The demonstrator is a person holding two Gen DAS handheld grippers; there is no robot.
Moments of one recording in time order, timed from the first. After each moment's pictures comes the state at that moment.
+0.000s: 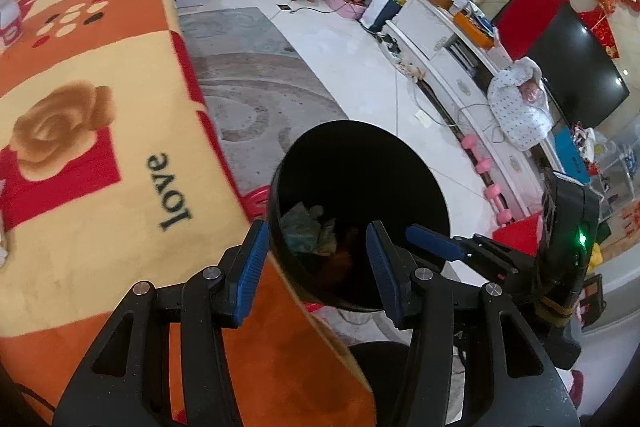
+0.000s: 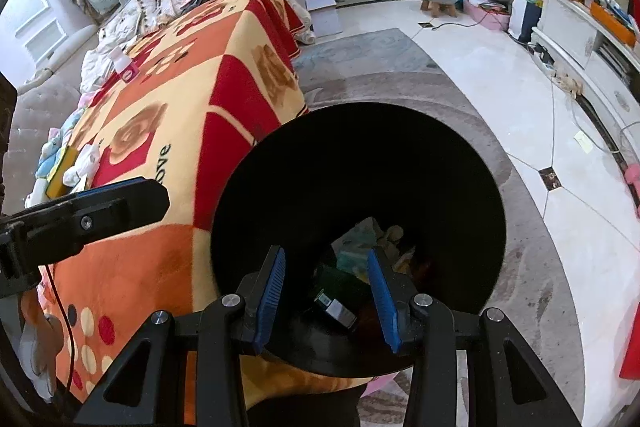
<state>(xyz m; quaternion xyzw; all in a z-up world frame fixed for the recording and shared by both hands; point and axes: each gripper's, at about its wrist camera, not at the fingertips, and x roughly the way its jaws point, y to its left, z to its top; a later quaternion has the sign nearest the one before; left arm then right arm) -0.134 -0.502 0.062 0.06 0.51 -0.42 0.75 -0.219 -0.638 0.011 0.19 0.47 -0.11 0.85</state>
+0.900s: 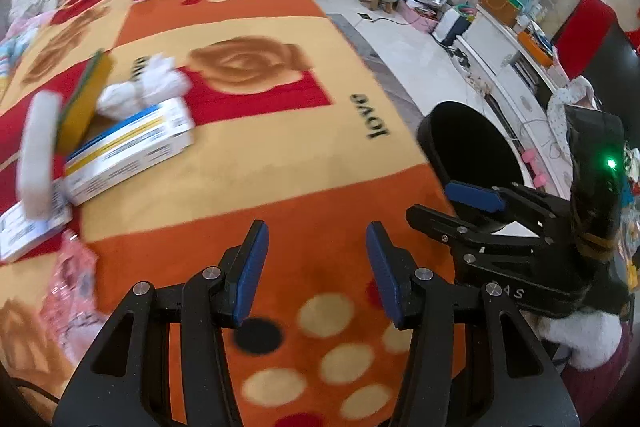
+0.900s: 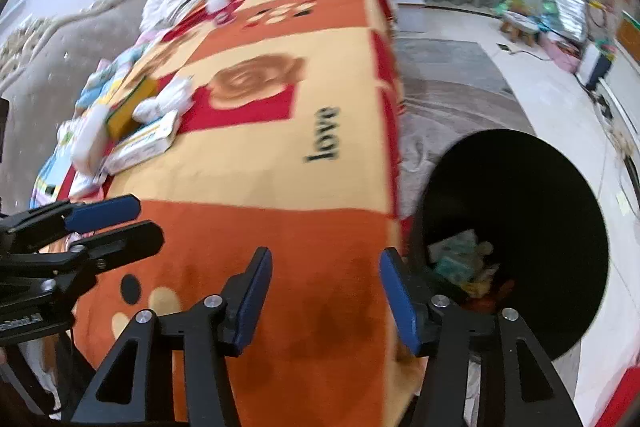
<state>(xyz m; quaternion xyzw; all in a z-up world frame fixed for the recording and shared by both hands) -0.141 -0.333 0.069 0.07 0.51 -0.31 0.80 -0.168 -0.510 0.026 0.12 0.50 0.00 0.86</state>
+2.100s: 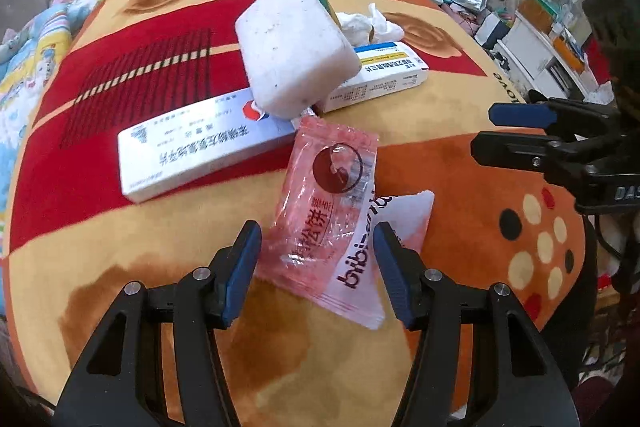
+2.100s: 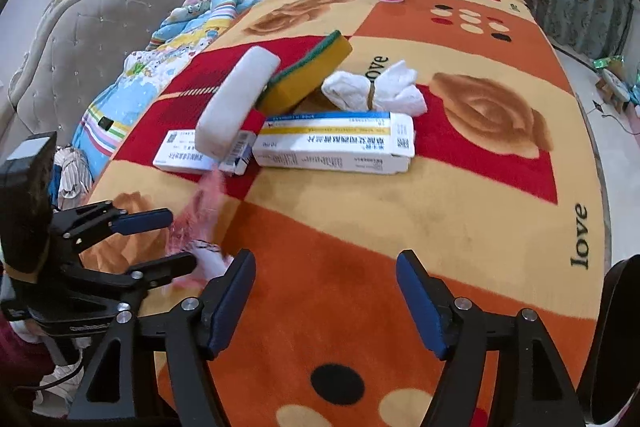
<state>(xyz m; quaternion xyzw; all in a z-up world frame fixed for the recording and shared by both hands) -0.108 -0.146 0.029 0.08 0.51 -0.26 0.82 -0.091 -0.332 0.045 0.05 0.51 0.14 0.85</state>
